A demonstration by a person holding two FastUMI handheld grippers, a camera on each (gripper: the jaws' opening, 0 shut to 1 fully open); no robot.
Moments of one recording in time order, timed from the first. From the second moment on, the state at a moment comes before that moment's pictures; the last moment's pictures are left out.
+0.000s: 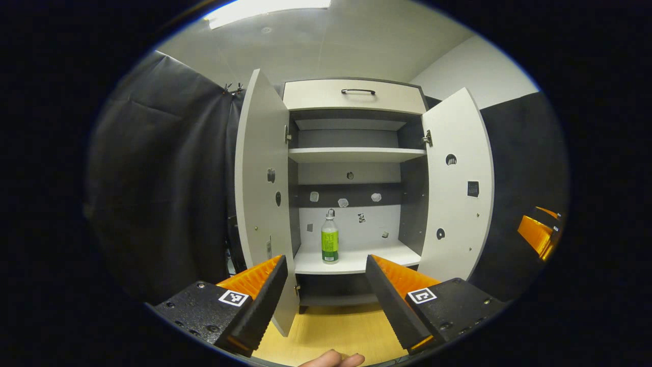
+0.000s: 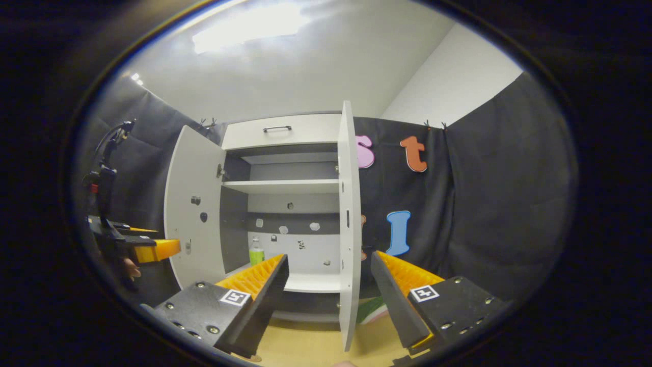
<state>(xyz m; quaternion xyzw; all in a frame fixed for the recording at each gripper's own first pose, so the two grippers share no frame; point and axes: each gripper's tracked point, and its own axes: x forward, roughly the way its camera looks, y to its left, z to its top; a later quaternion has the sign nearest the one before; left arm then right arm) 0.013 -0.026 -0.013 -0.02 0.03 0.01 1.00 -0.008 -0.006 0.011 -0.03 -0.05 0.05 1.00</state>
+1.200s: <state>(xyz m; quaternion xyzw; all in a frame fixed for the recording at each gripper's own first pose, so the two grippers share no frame) 0.350 -0.012 -0.129 -0.04 0.06 0.00 1.00 0.095 0.057 -0.031 -0.05 -0.06 0.06 1.00</state>
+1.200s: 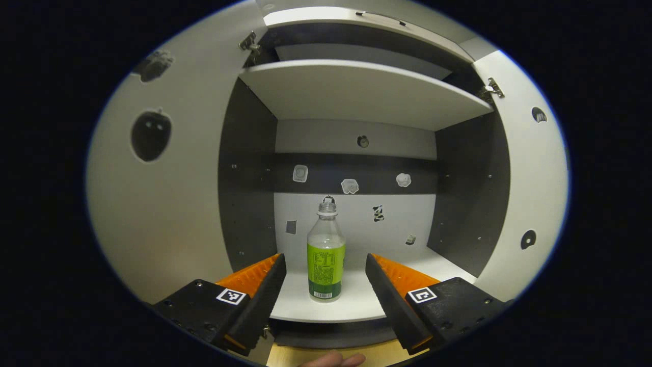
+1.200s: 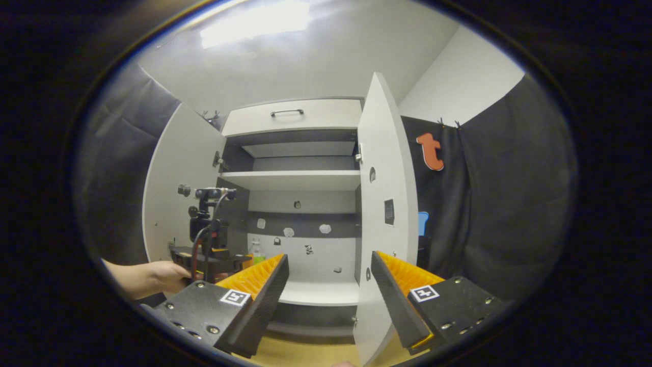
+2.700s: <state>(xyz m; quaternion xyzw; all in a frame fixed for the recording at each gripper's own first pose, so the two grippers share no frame) 0.398 -0.027 -0.128 -0.04 0.05 0.01 1.00 0.091 0.053 -0.058 -0.07 -0.01 0.07 1.00</state>
